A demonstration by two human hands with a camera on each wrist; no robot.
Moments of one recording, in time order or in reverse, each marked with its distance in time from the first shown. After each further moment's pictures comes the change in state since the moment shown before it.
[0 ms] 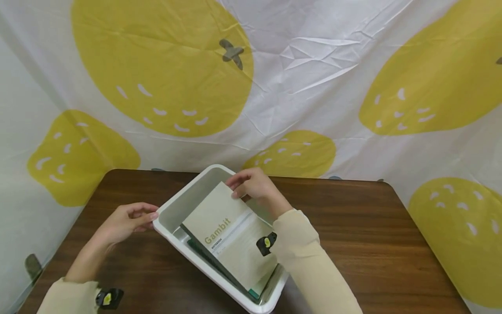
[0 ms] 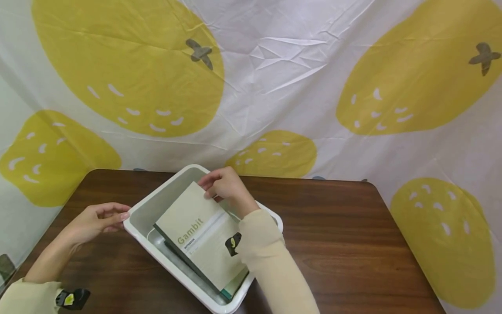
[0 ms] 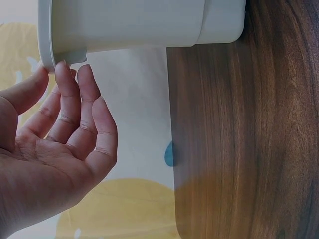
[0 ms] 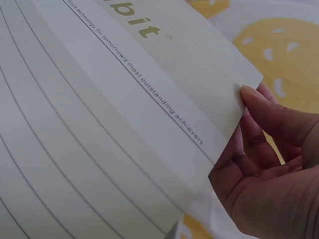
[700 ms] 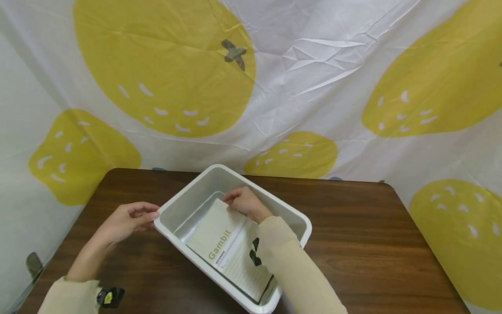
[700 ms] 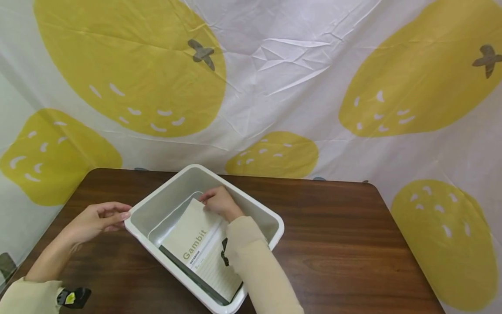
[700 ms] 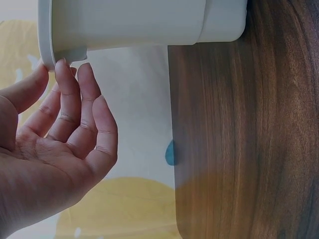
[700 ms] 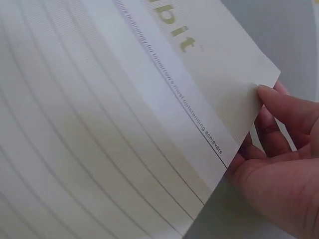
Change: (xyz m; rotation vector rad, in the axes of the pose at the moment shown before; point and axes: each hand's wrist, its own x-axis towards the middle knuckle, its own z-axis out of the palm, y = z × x) left_hand 0.001 0.000 0.000 -0.022 -0.005 -0.022; right_hand 0.017 0.048 0.031 -0.149 0.040 -0.010
